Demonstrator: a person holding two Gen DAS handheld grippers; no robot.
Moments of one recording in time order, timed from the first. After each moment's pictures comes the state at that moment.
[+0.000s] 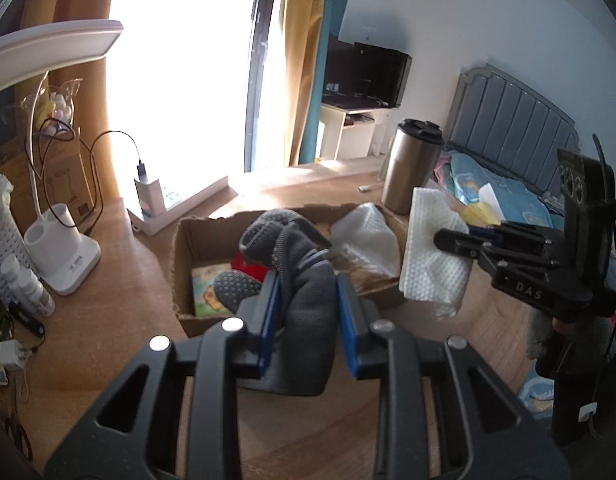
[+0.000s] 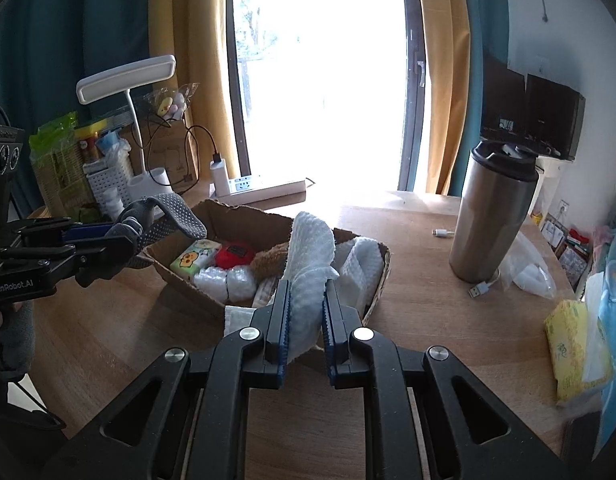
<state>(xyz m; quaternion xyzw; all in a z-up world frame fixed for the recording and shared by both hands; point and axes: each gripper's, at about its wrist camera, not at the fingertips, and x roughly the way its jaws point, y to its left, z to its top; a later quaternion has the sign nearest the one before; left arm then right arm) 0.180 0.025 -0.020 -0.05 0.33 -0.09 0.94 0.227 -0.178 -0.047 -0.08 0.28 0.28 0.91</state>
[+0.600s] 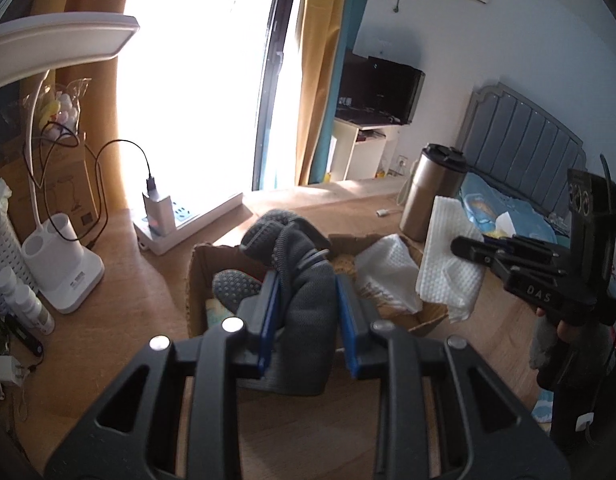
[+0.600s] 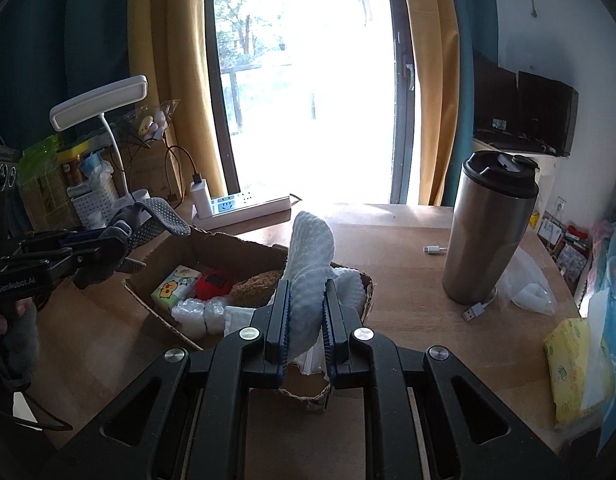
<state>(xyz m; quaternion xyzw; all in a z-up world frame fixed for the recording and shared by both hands) 0.211 0.045 -0.019 -0.07 0.31 -0.08 0.95 0.262 -0.181 -0.040 -0.06 0.28 0.27 0.92</state>
